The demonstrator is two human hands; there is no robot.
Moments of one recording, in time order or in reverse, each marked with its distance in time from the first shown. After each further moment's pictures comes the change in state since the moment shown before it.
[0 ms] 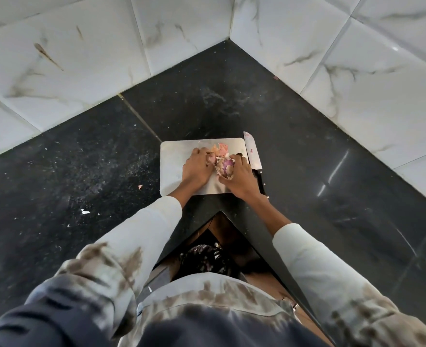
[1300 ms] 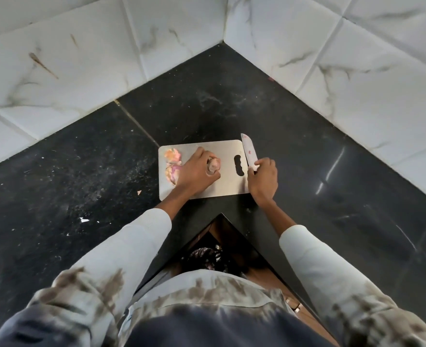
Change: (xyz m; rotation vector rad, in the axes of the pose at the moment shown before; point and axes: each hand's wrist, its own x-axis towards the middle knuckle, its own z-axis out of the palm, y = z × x) left_hand -0.023 0.006 -0.027 -0.014 0.001 0.252; right_hand -0.006 0.030 -0.023 0.107 0.417 0.310
